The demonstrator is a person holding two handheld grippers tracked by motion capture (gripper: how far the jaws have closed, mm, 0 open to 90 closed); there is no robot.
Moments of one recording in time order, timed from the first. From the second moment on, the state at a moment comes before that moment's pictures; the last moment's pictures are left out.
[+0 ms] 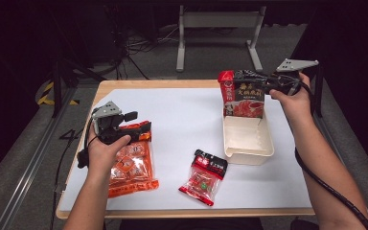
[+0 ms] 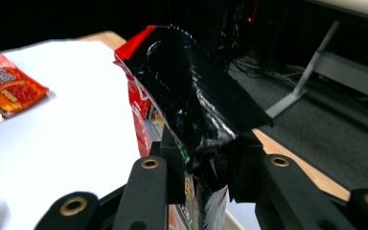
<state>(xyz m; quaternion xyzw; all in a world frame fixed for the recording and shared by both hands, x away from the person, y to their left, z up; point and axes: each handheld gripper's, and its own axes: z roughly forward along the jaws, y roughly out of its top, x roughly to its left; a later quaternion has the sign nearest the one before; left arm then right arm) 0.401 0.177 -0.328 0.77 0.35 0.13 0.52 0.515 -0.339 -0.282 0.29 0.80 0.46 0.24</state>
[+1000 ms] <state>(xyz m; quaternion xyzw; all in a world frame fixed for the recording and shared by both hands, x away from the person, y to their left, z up) 0.401 0.180 -0.331 0.77 0.36 0.14 0.51 0.506 -0.360 -0.313 0.36 0.79 0.43 0.24</state>
